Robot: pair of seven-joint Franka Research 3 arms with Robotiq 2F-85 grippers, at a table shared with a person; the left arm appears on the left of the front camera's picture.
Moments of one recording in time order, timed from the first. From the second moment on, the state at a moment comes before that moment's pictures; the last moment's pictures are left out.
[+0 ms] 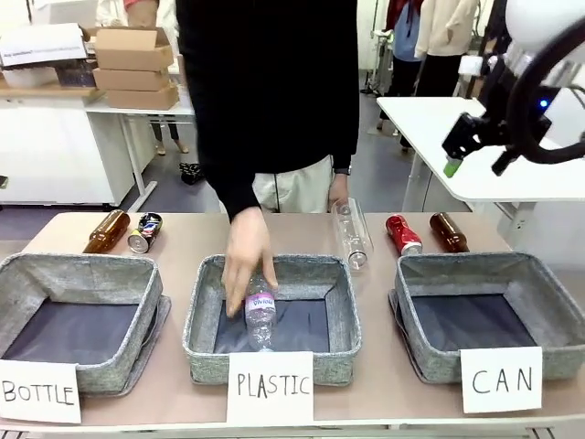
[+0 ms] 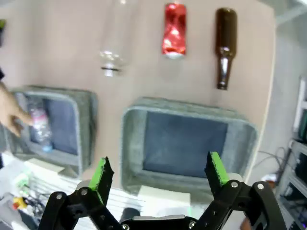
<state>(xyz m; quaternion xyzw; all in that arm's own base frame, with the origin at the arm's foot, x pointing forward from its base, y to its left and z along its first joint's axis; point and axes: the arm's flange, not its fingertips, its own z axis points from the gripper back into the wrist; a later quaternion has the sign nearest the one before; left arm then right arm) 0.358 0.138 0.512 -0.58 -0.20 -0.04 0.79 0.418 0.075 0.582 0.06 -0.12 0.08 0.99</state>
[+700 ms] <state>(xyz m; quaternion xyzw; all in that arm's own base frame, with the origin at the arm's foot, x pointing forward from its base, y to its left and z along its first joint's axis) 0.358 0.138 0.512 -0.58 -0.20 -0.04 0.79 0.560 0.092 0.440 0.01 -0.09 0.10 0.99</state>
